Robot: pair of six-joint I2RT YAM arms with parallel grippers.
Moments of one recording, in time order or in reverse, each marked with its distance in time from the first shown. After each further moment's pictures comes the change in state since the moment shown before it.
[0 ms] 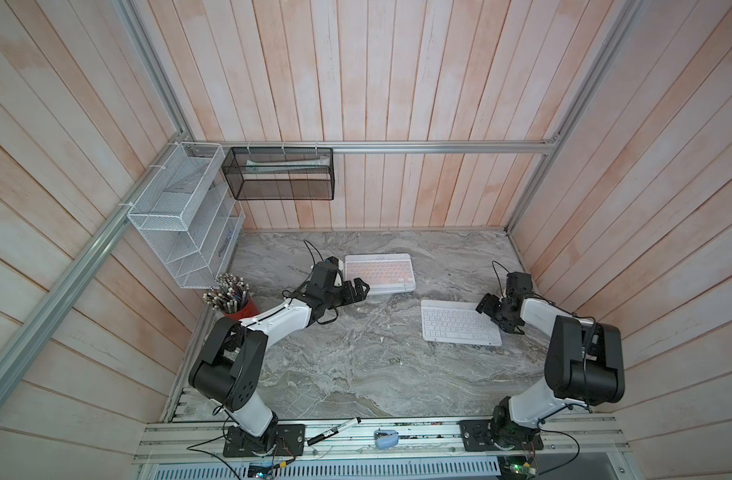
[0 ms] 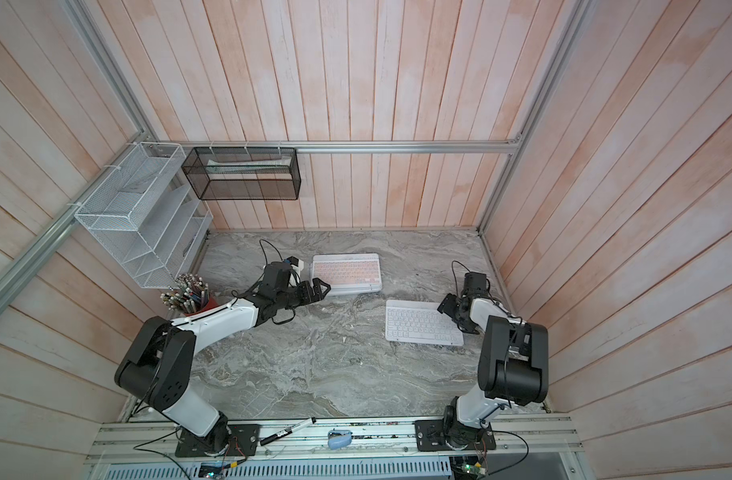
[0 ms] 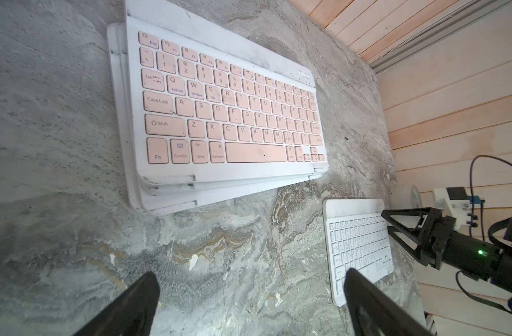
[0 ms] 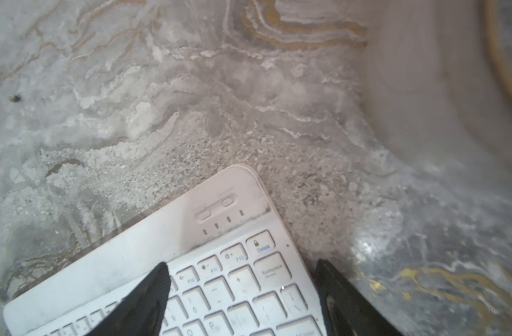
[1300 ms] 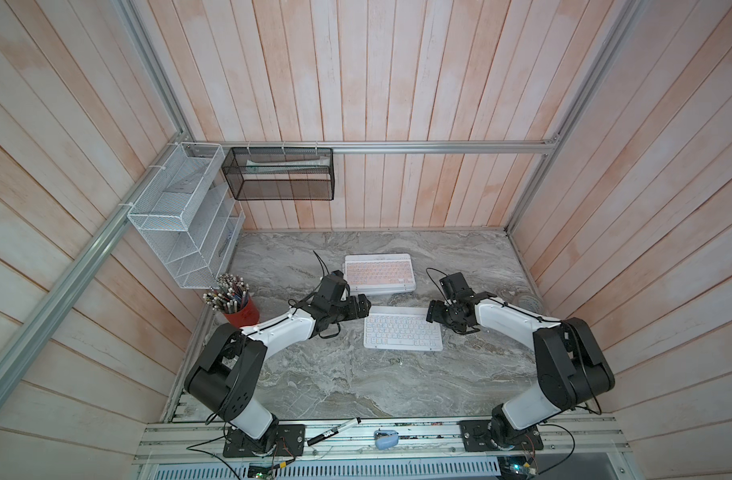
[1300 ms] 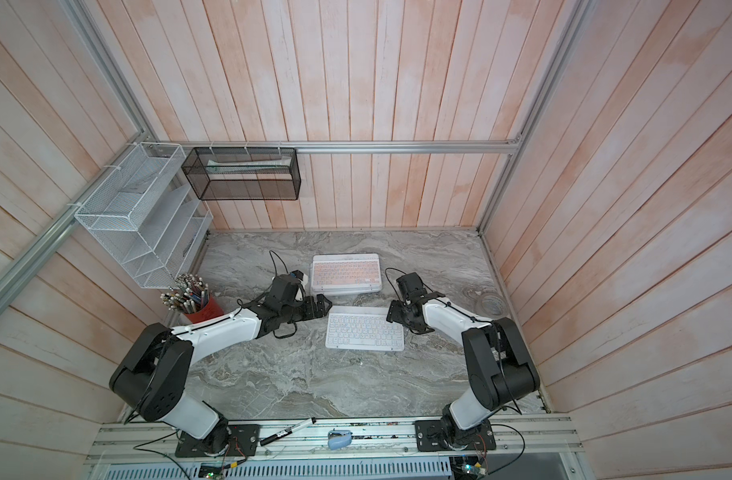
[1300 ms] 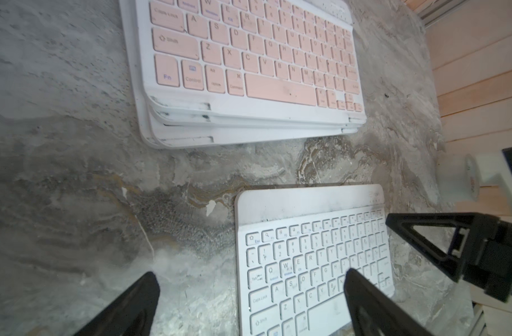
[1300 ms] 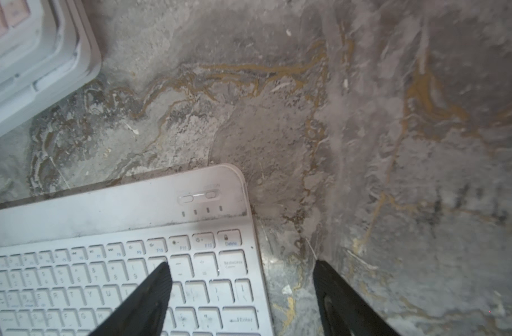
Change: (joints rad) left arm -0.115 -0.033 -0.059 -0.102 -0.134 0.013; right arm 0.542 -0.045 0.036 -0.126 0.132 0.181
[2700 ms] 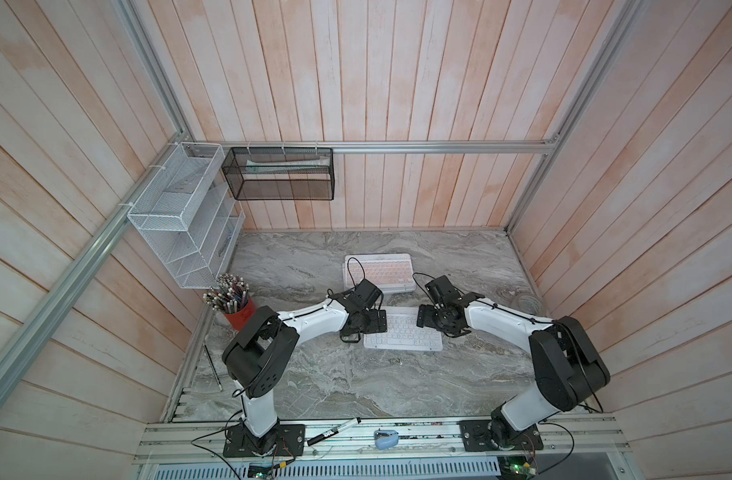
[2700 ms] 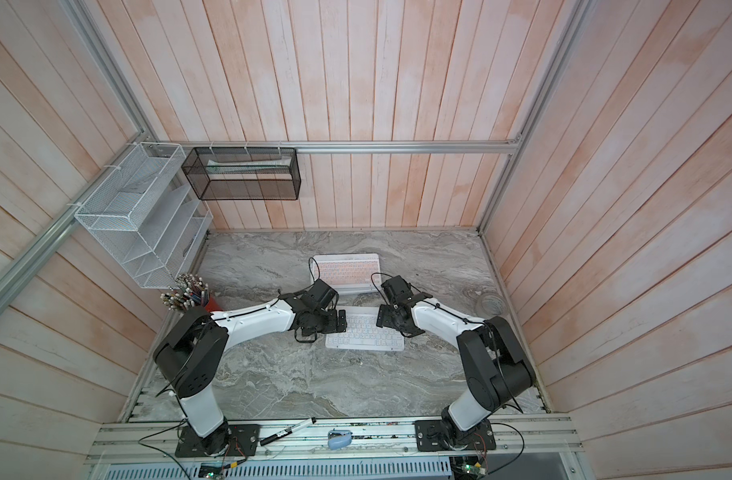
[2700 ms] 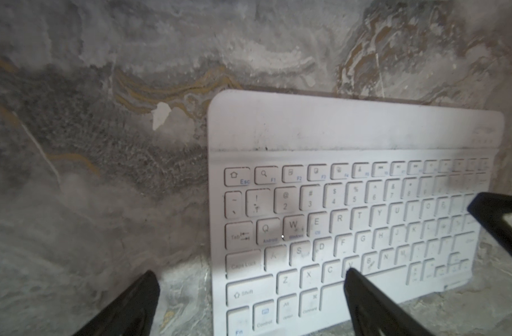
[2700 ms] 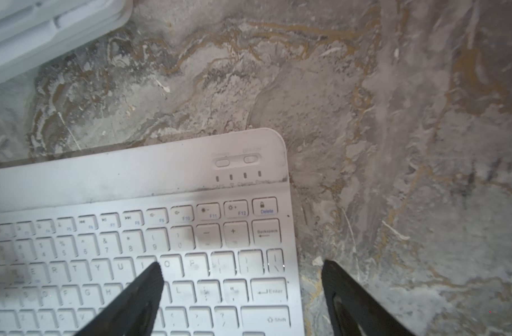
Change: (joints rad) left arm -0.165 0.205 0.247 -0.378 -0.093 -0.095; right arm 0.119 0.020 0.018 -0.035 0.057 0.026
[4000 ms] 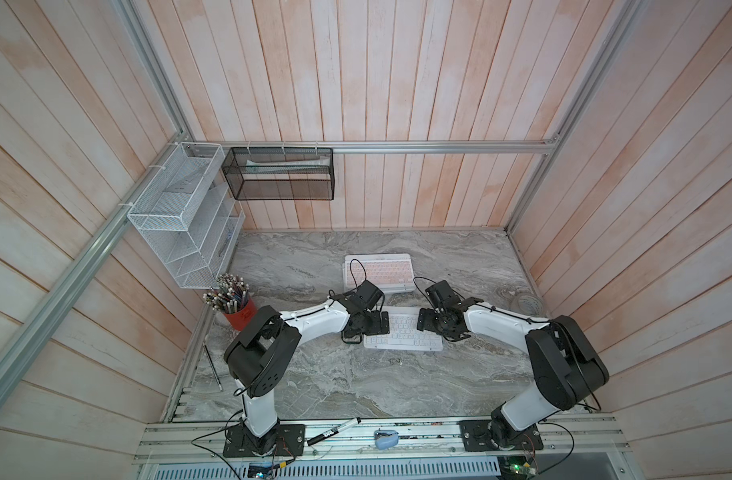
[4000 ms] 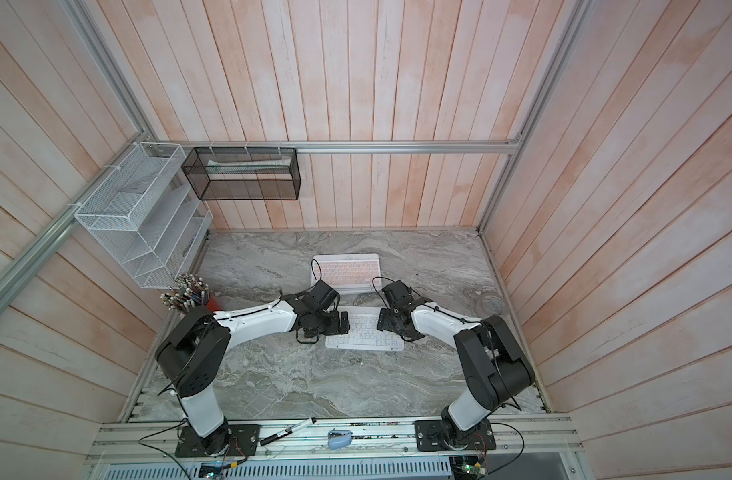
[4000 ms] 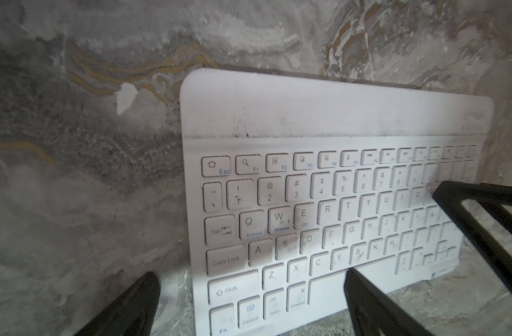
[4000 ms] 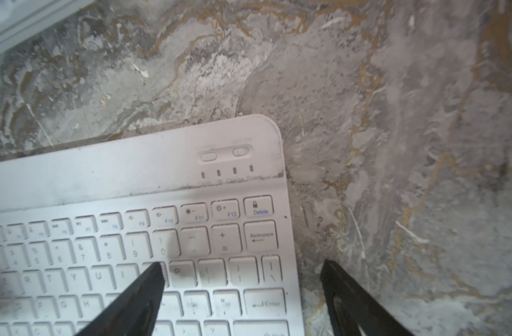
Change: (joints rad) left arm -0.008 0.010 -0.005 0.019 0.043 -0.007; right arm 0.000 0.003 -0.058 0.063 0.000 0.022
